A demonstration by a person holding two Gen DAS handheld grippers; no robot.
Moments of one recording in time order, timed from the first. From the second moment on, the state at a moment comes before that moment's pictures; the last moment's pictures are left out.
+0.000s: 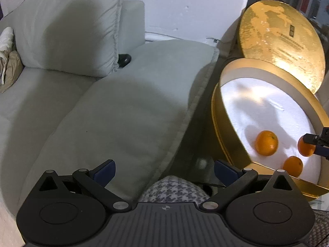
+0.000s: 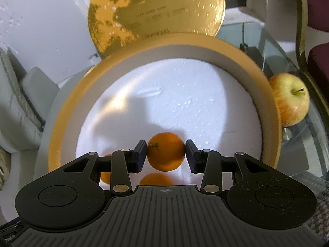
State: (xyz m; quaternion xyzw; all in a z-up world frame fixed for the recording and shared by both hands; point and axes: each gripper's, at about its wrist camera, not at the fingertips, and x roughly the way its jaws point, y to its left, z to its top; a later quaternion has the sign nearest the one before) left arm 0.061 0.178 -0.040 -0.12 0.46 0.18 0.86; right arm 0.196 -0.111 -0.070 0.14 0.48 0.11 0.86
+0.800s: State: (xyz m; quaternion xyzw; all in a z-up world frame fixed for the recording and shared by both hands) left arm 0.062 0.167 -0.034 -0.11 0.46 0.18 0.86; right arm 0.214 -0.100 -0.088 0.11 0.49 0.08 0.86
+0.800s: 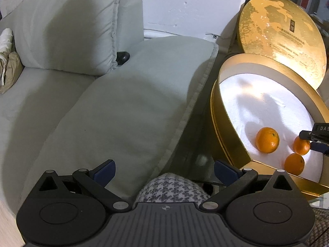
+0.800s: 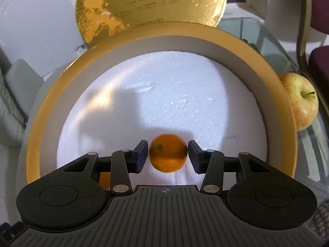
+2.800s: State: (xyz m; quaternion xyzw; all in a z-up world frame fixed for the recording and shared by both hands) left arm 0.081 -0.012 -0.012 0.08 0.45 0.04 0.89; right arm 0.100 -0.301 -0.075 0.31 0.42 0.04 0.85
